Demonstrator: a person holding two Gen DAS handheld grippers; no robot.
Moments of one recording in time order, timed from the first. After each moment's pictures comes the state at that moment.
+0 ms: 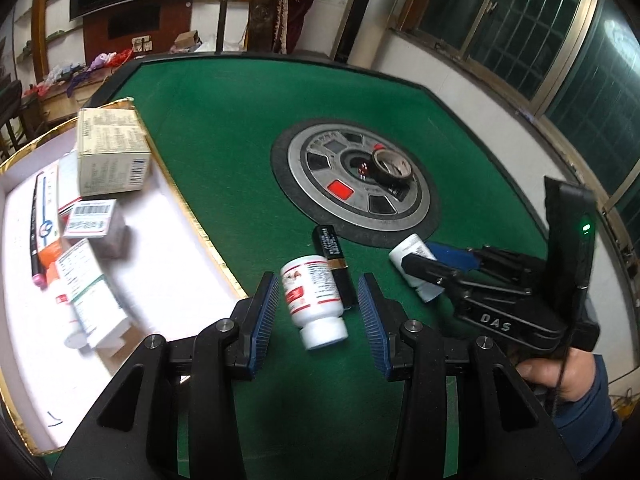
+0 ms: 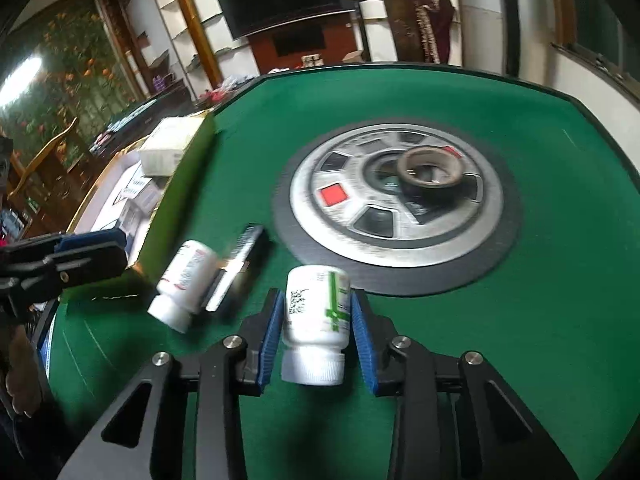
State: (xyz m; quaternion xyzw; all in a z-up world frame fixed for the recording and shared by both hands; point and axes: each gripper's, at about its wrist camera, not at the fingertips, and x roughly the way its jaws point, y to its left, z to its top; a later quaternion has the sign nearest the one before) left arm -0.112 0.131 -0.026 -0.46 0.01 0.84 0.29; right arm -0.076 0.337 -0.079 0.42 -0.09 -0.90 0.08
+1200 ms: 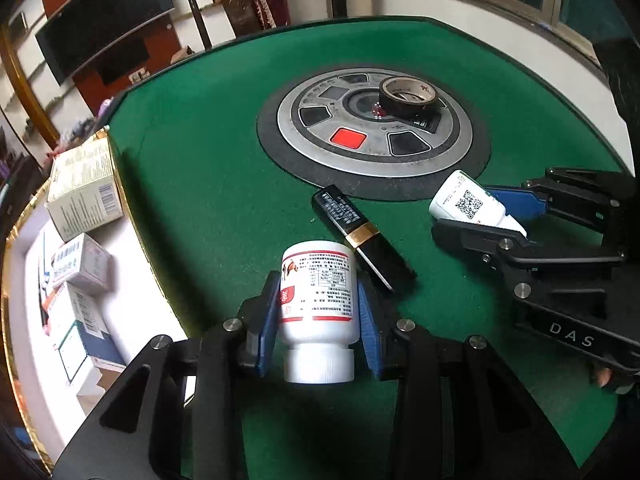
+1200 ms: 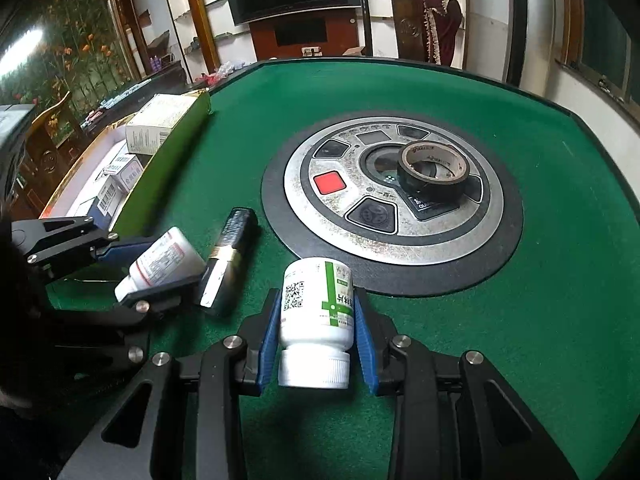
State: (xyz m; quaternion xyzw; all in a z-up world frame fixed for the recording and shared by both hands) left arm -0.113 0.182 -0.077 -0.44 0.18 0.84 0.24; right arm -0.082 0.317 -0.089 0.43 -0.02 -0.90 0.08
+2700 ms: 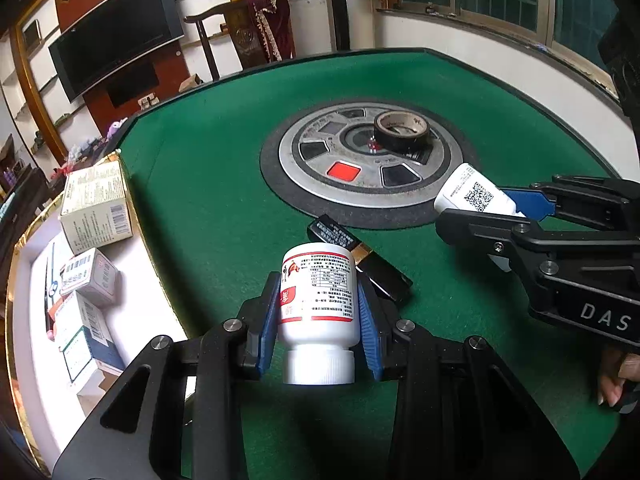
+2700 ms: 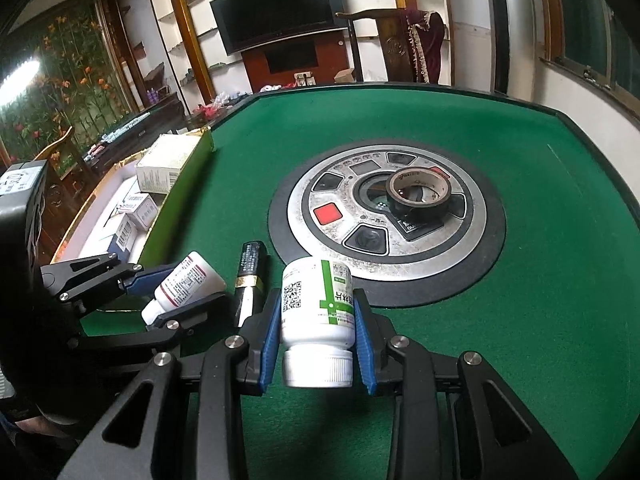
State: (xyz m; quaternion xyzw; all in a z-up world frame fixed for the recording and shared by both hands) left arm -0.100 0.185 -0.069 -0.38 0.16 0.88 0.24; right arm -0.068 0.327 -0.066 0.39 -0.07 -0.92 0.07
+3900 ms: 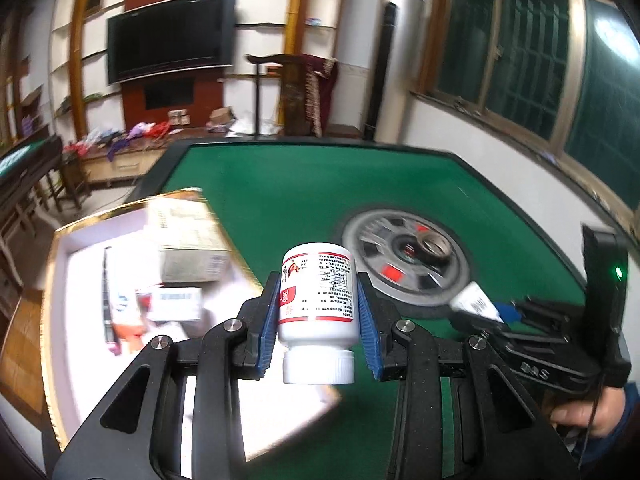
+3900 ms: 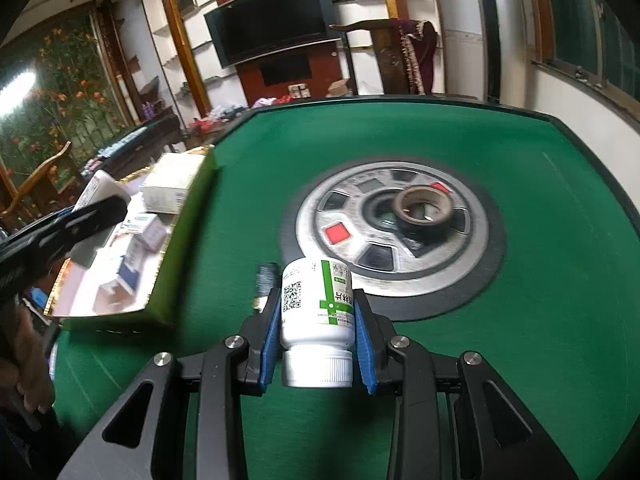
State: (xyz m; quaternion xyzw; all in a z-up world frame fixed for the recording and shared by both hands) left arm -0.118 0.085 0.010 -0.32 0.01 0.92 0.23; right arm -0.070 0.309 -0.051 0.37 -0.08 -0.92 0.06
